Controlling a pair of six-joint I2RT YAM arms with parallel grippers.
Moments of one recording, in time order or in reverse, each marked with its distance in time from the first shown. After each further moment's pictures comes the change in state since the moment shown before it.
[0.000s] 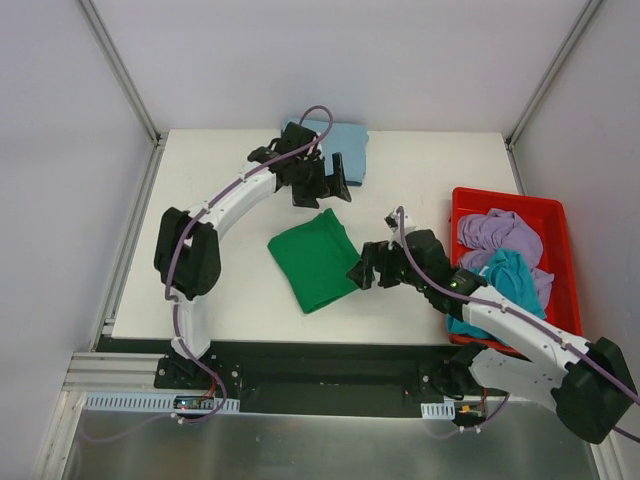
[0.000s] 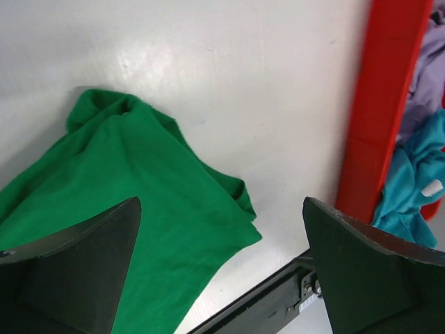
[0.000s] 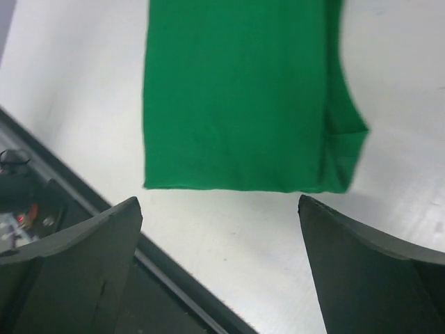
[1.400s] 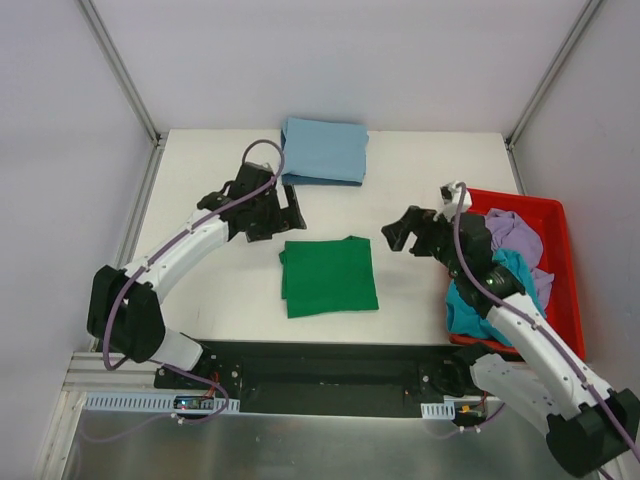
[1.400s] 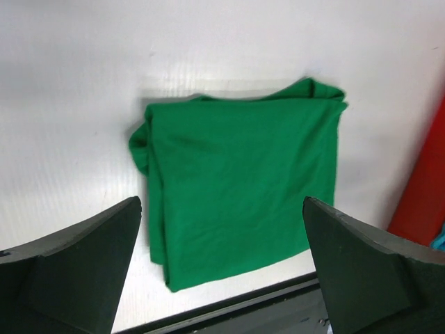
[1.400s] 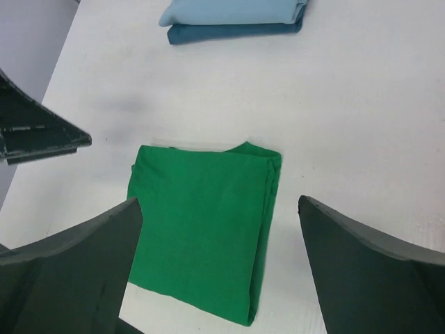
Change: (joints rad) left arm 0.048 -0.482 -0.533 0.068 -0.209 -0.064; right arm -0.253 -0.064 0.151 -0.028 0.015 -0.033
